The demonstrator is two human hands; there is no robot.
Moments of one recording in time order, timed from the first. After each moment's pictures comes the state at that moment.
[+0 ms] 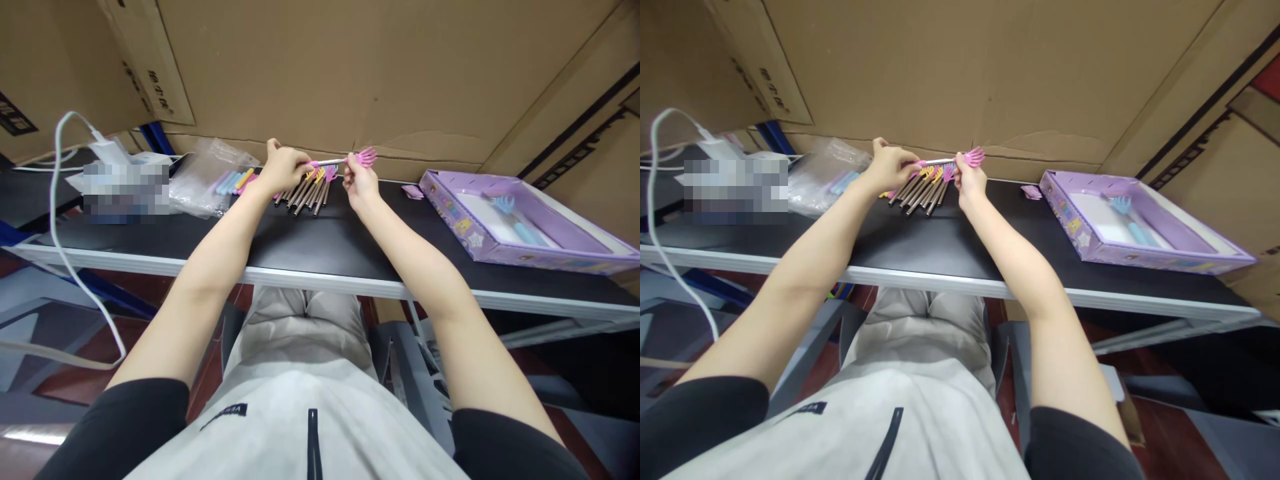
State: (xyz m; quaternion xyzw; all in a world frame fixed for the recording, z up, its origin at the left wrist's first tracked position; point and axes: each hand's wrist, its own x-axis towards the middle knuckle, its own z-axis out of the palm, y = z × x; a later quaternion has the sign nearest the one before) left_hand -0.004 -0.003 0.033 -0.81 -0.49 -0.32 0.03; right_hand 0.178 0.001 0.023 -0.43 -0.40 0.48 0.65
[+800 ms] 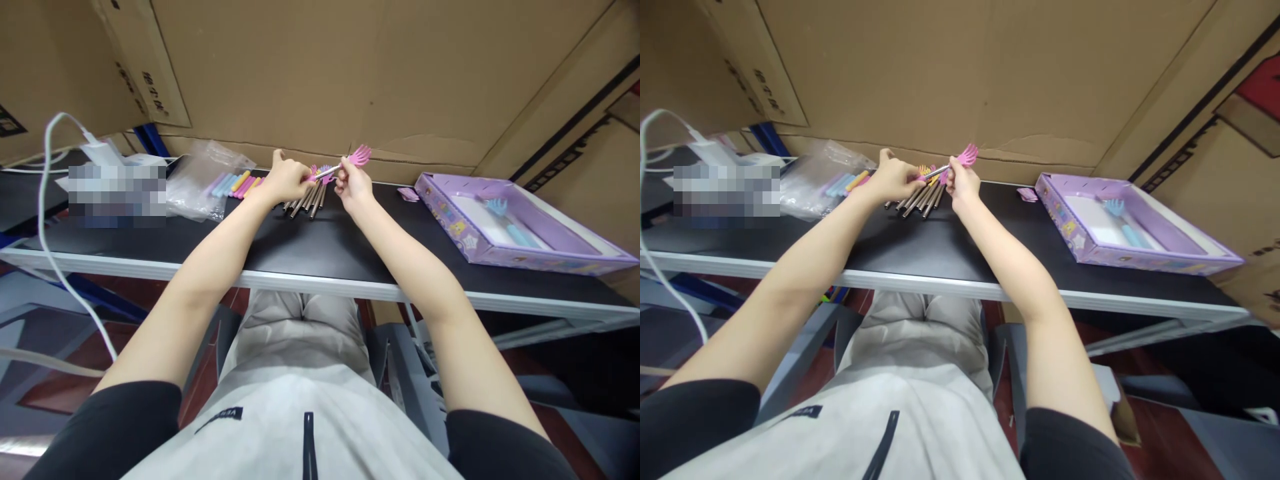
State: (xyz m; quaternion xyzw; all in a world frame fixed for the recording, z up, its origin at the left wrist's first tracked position) left_hand 0.014 -0.020 0.029 -0.81 -0.50 -0.30 0.02; right_hand 0.177 -0.009 0.028 -0.46 -0.40 0.50 0.61
